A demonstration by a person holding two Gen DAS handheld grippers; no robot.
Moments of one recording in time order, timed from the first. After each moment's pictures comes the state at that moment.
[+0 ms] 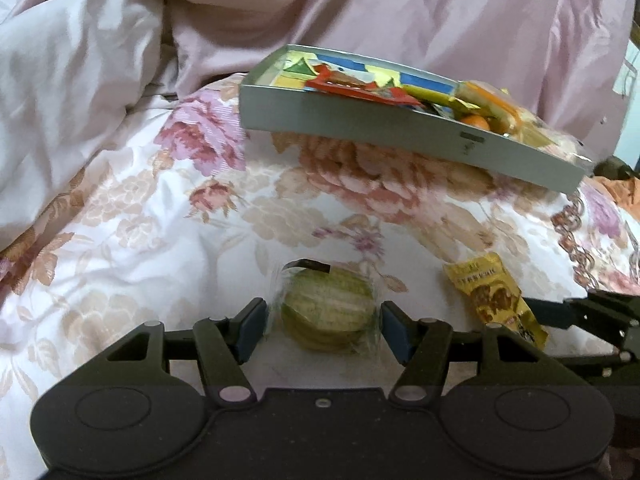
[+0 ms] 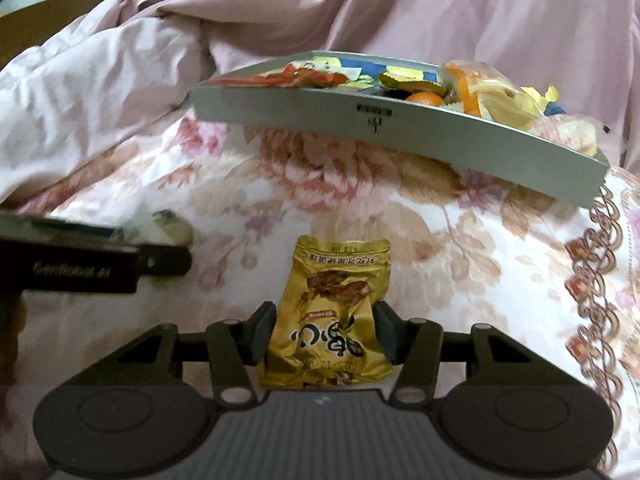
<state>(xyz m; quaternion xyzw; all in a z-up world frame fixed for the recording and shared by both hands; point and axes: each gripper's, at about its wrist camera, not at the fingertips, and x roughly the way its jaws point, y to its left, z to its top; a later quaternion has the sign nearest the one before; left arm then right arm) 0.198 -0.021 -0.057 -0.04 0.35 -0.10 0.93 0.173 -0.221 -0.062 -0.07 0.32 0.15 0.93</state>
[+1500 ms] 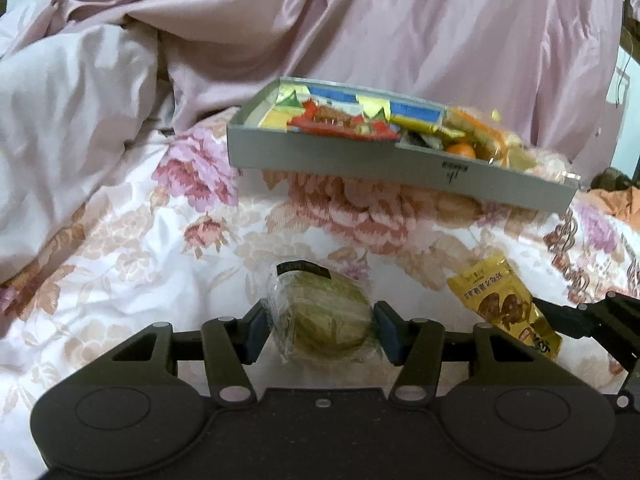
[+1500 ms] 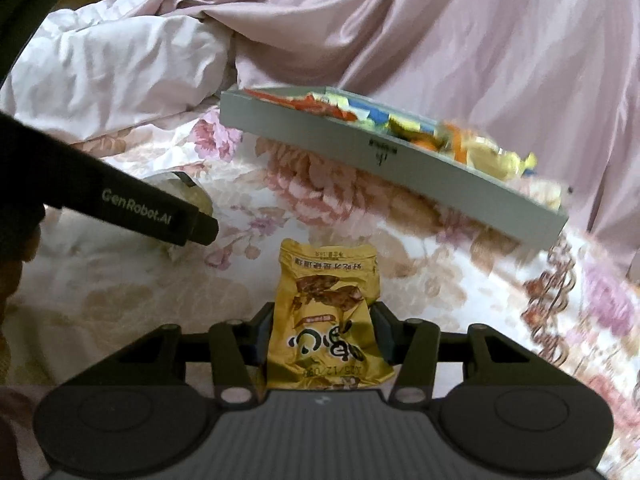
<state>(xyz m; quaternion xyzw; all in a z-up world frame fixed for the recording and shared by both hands) 0.192 -0.032 -0.044 -0.03 0.30 -0.09 0.95 0.137 -0.207 -0.064 -0.17 0.23 0.11 0.95</state>
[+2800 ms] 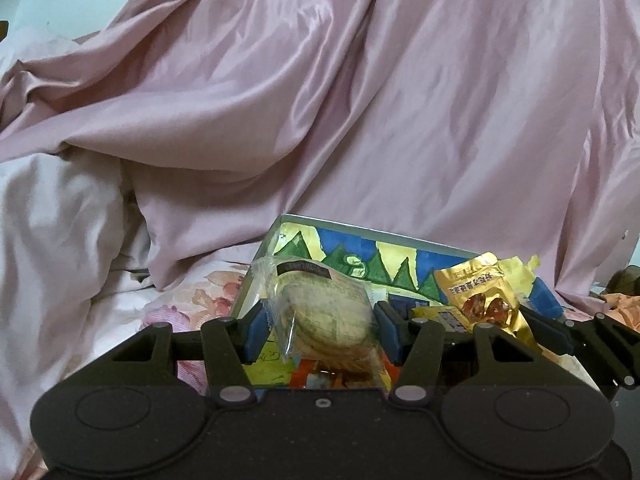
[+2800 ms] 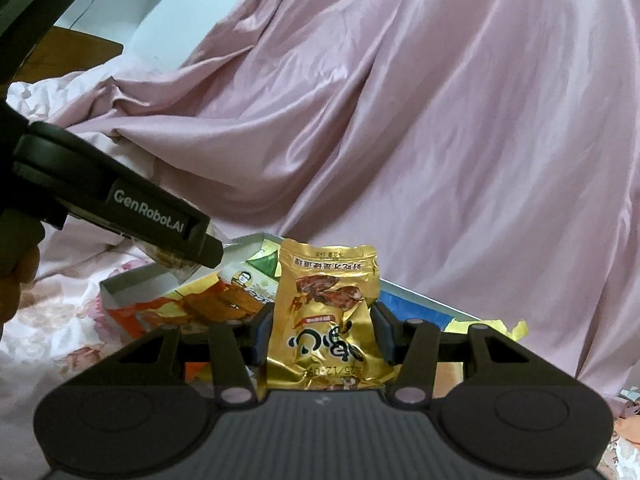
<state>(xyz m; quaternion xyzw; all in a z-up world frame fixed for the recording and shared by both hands) 0.337 -0.033 0.046 -0.07 0.23 -0.07 0.97 0.281 -0.202 0.025 -0.16 0.10 0.11 0.98</state>
